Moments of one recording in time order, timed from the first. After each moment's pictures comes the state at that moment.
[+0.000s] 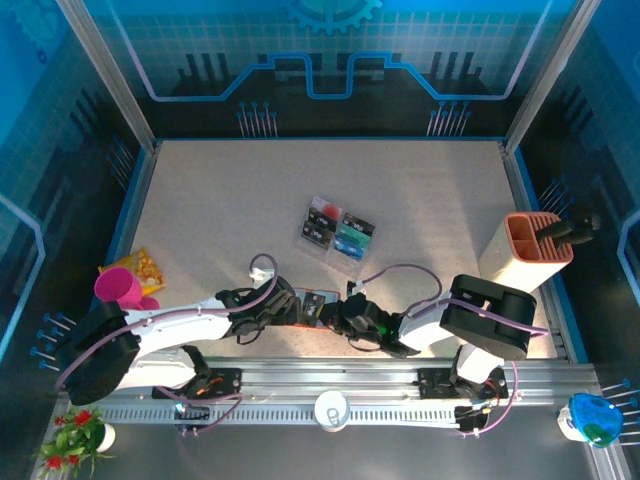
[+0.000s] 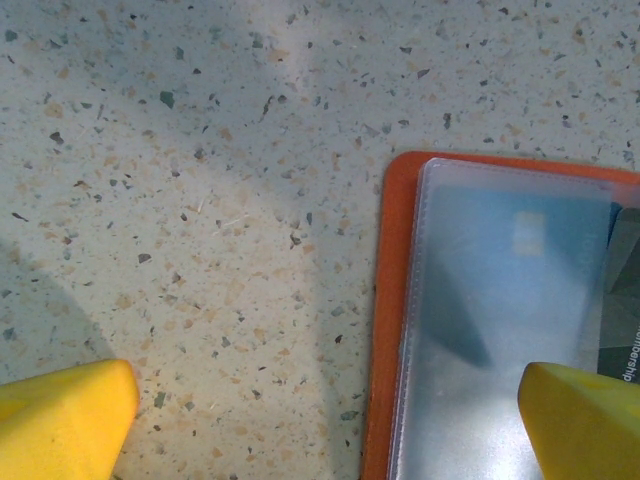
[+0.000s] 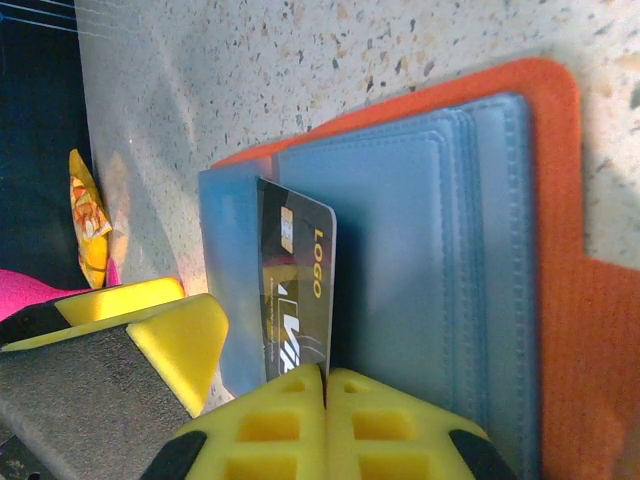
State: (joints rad) left arm -0.87 1.23 0.46 -0.38 -0.30 -0.88; right arm 1.11 1.63 0.36 0.68 0.12 1.42
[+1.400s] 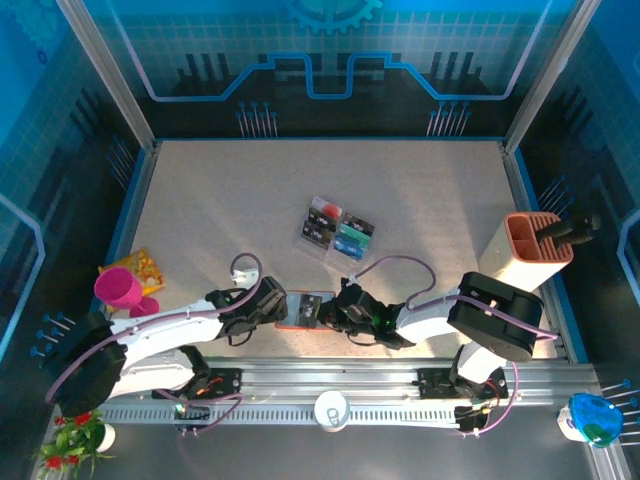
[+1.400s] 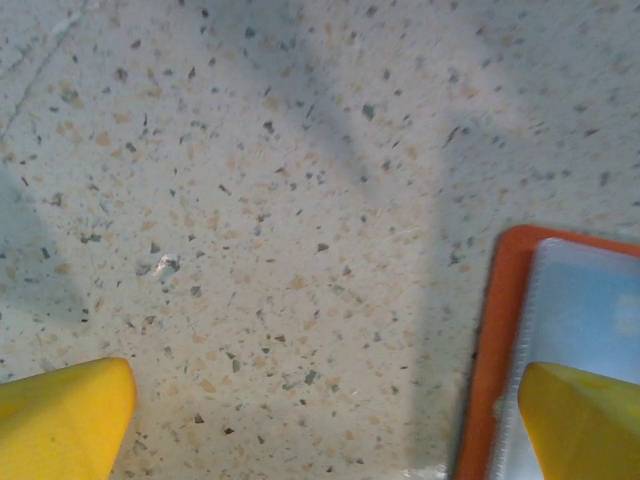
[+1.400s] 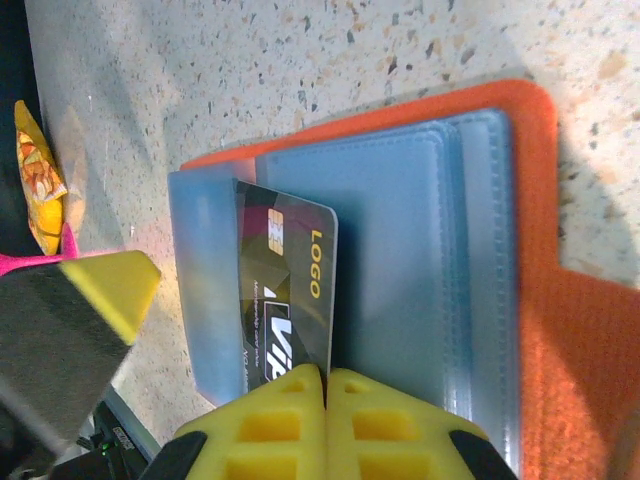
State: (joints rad) left arm -0.82 1.16 0.44 -0.51 -0.37 -1.03; right arm 1.07 1.60 0.45 0.47 0.02 1.33
